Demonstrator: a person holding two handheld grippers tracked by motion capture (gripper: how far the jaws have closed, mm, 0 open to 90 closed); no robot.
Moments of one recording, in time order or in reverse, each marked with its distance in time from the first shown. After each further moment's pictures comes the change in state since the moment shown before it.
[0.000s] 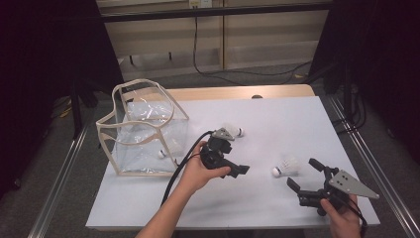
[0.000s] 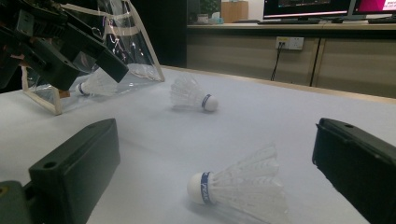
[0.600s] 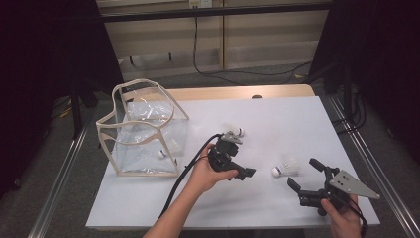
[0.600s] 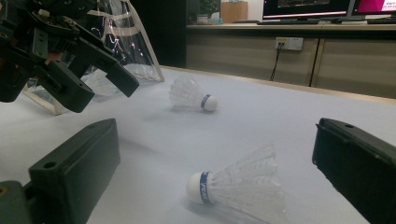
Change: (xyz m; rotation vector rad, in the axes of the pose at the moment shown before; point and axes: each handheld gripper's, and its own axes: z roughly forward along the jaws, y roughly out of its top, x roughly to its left) left arm -0.004 0.000 0.023 0.017 -0.008 -0.001; right arm 0.000 0.000 -0.001 0.003 -0.005 0.000
